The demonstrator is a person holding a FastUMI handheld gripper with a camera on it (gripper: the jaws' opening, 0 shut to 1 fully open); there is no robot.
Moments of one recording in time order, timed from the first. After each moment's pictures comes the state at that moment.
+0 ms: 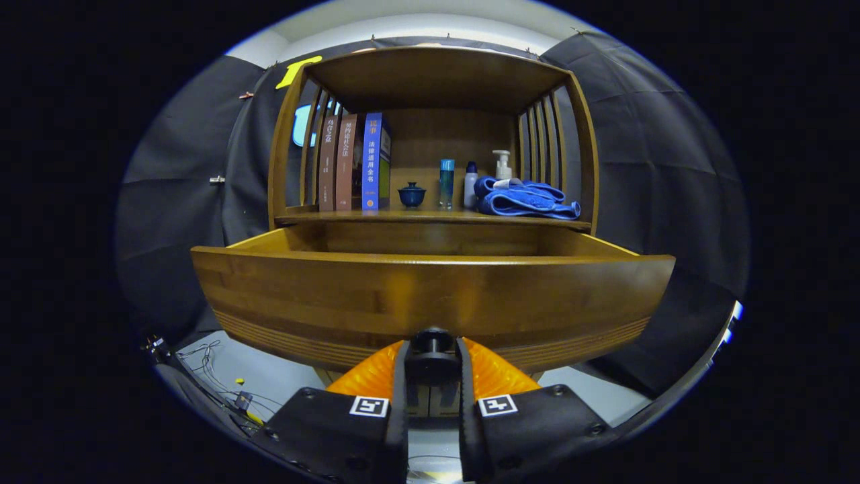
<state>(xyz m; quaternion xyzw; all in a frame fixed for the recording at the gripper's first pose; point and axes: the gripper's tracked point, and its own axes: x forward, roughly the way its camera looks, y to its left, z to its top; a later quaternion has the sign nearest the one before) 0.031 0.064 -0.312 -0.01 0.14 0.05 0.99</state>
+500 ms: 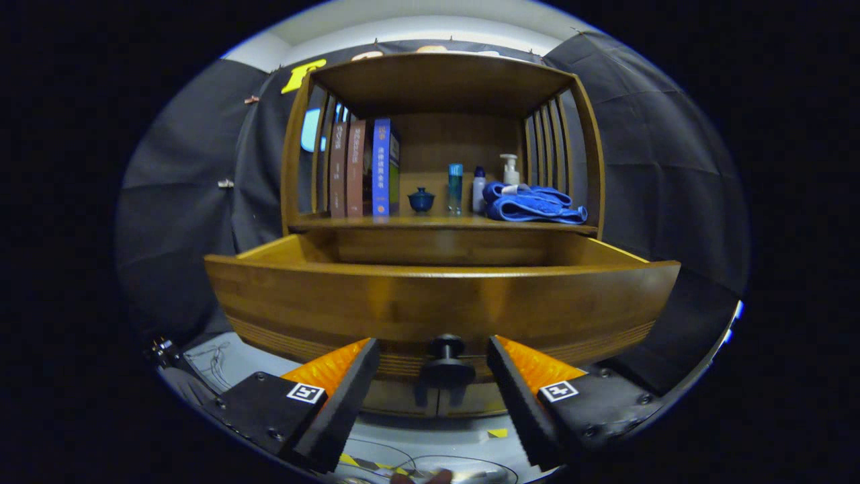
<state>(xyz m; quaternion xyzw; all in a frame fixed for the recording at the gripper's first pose) 0.022 0.076 -0.287 0.03 0.12 0.06 0.99</state>
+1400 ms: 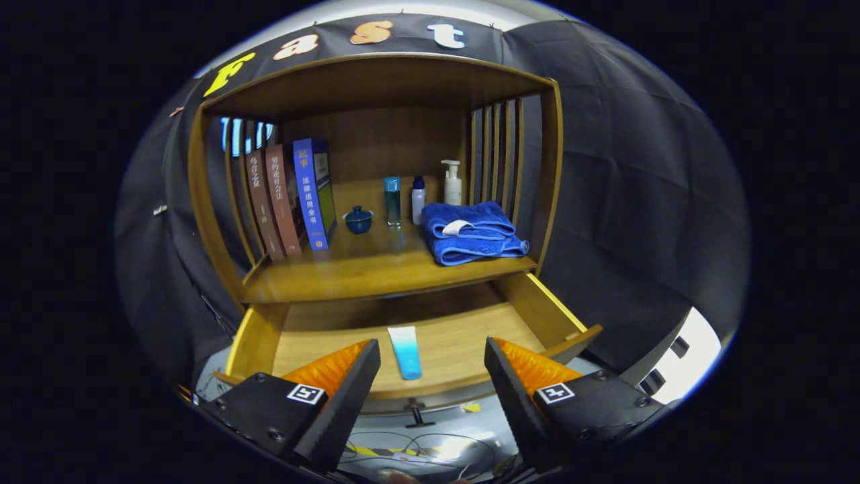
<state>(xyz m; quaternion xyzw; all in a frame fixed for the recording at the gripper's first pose) 0.084 0.035 -0.159 0.04 0.27 -0.08 0.96</state>
